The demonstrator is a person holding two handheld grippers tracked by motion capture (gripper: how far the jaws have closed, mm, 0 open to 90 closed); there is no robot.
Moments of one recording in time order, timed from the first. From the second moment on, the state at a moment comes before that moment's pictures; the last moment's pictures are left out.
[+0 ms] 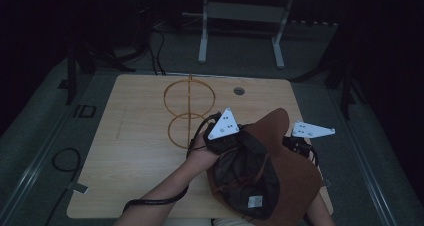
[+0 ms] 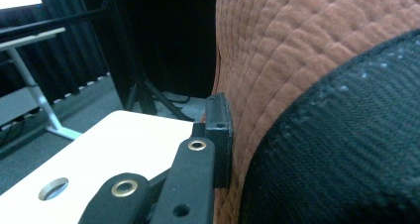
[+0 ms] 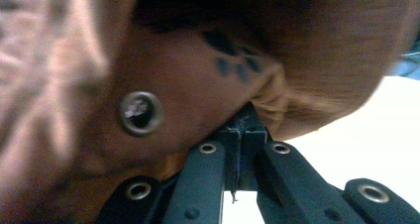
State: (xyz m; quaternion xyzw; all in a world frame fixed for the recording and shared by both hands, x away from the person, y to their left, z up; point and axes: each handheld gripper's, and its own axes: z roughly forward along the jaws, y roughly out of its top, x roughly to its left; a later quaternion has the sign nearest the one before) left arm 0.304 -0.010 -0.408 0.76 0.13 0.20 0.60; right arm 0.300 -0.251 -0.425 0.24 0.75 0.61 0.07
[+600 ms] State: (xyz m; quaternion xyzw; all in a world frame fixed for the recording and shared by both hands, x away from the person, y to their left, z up) left arm 0.305 -0.011 -0.409 0.76 0.11 0.15 0.62; right arm 0.304 -0.241 -0.428 0.24 0.76 0.61 0.05
